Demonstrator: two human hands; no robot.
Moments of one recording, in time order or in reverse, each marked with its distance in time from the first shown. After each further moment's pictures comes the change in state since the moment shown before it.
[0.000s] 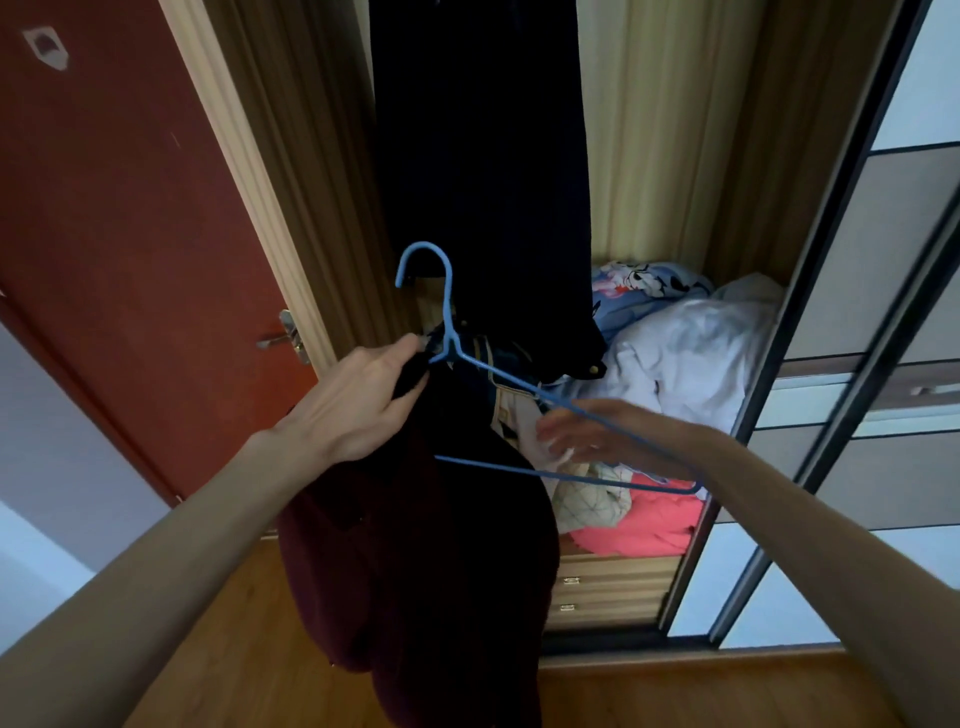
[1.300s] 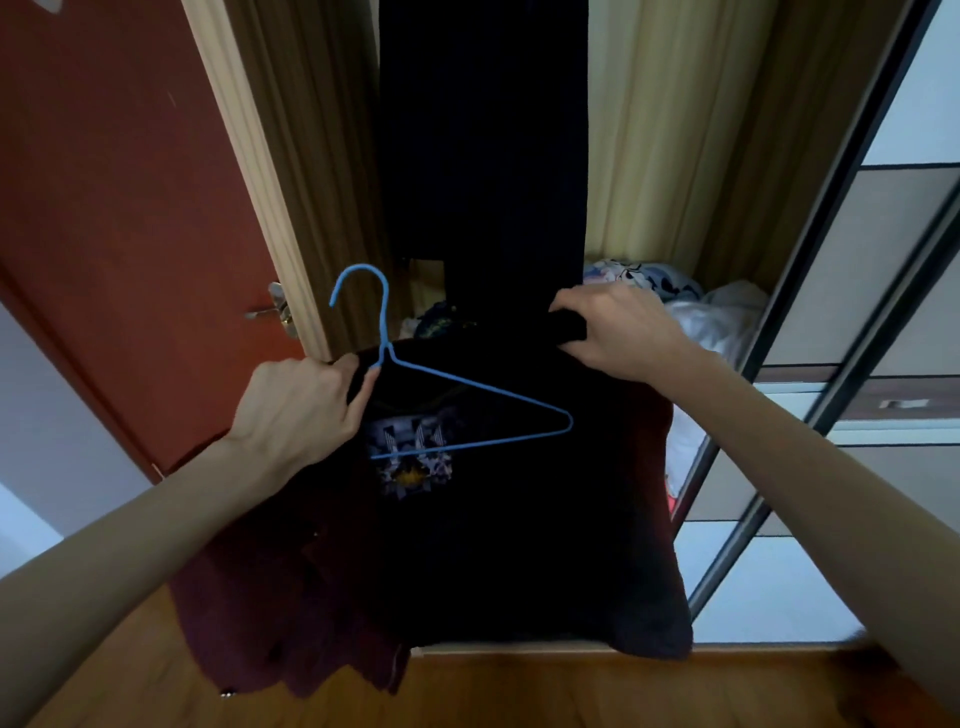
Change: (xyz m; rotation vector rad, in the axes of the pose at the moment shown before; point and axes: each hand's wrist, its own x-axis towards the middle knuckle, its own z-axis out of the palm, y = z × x) left_hand -0.041 -0.006 0.013 0.644 0.138 -0.200; right_hand -0.004 -0.099 0.000 -1.492 0.596 -0.383
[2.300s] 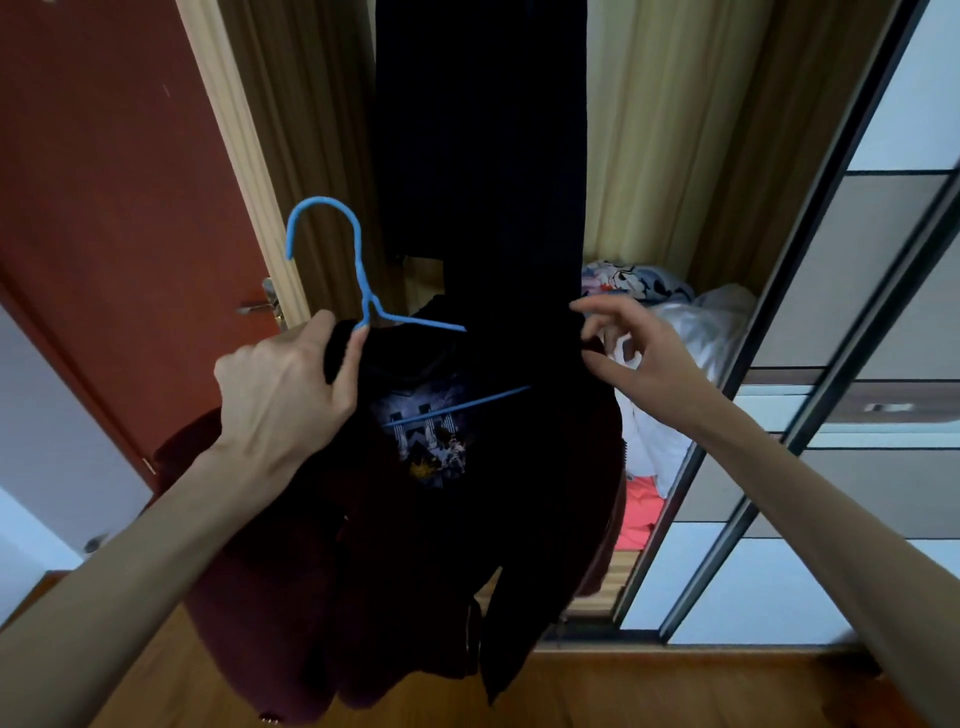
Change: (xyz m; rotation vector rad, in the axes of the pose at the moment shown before) left_hand -0.004 0.026 -0.029 -0.202 0.341 -0.227; right_hand -0.062 0.016 0.010 0.800 0.116 0.088
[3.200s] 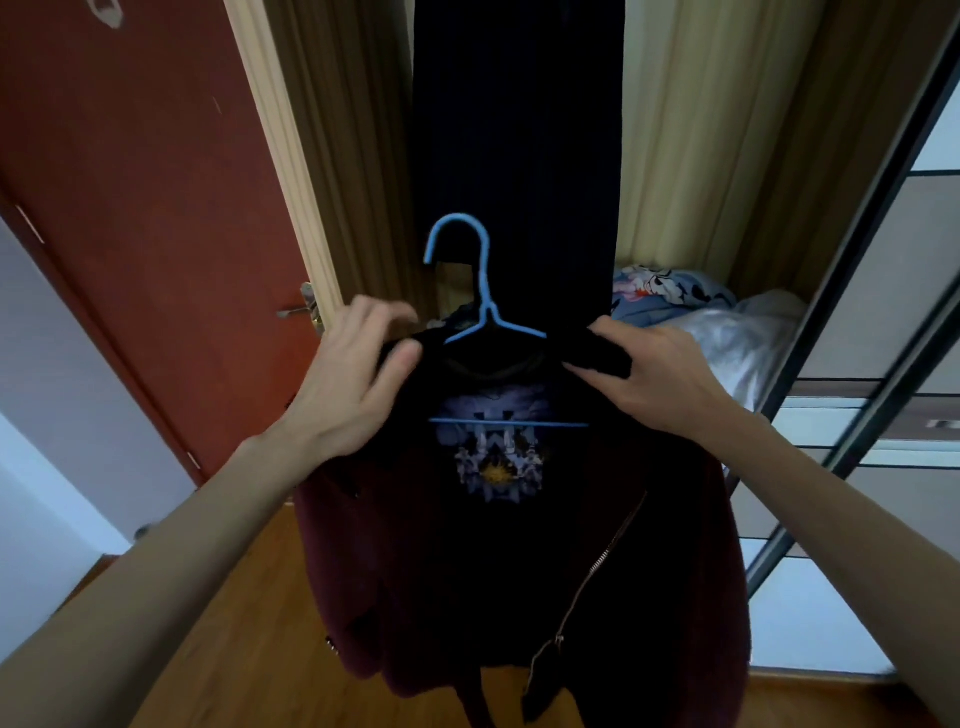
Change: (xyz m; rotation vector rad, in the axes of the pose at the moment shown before) left_hand 0.011 -0.023 0.028 -0.482 -0.304 0.097; right_hand 0.021 -0.012 0.024 -0.491 0.085 -0.260
